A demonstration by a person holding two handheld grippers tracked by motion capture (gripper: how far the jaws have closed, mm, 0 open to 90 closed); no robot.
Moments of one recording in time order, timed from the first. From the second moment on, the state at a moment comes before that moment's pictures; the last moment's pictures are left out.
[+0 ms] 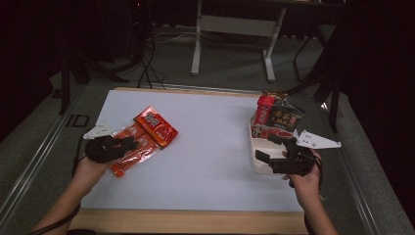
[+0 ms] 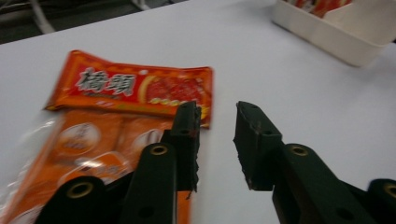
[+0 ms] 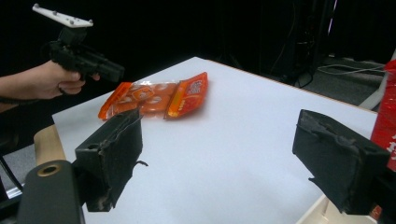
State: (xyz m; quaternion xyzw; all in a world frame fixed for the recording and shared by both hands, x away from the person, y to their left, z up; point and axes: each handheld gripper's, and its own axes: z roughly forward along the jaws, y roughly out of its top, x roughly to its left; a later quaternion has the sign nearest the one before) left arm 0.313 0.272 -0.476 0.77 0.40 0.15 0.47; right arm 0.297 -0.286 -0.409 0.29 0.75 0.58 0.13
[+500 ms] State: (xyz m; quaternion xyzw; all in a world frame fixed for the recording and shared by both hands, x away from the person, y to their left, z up) left arm 0.330 0.308 -0.514 0.78 0.46 0.19 0.39; right arm 0.298 -0.282 -0.417 0.28 0.76 0.58 0.12
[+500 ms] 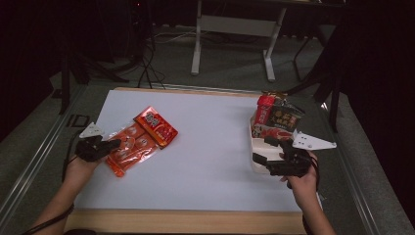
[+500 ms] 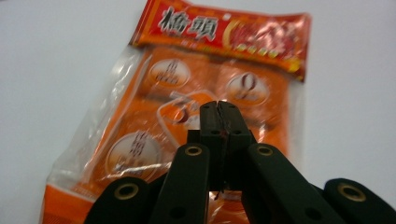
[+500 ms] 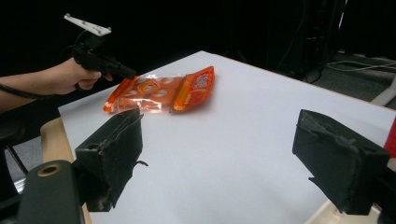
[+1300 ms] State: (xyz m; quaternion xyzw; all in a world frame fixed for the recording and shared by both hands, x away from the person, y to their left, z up) left arm 0.373 0.349 -0.544 0.76 0.52 0.20 0.32; right arm 0.301 -0.278 -0.424 0.28 0.77 0.57 0.10
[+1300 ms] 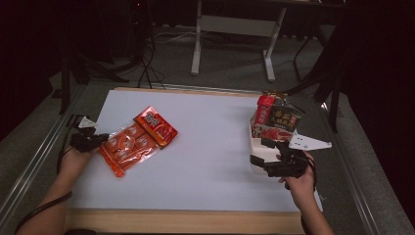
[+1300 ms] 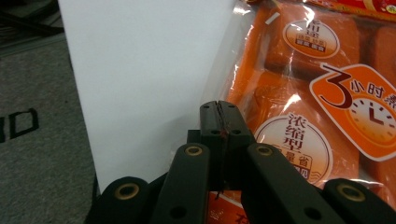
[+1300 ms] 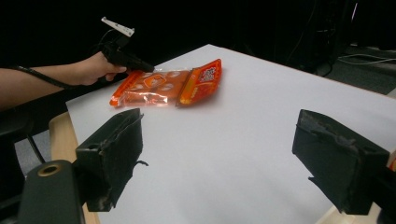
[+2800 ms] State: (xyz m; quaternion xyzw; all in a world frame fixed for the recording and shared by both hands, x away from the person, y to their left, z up) left arm 0.337 0.263 -0.538 0.84 0.40 0.09 0.35; right arm 0.300 -0.279 -0.427 0.28 0.77 0.57 0.10
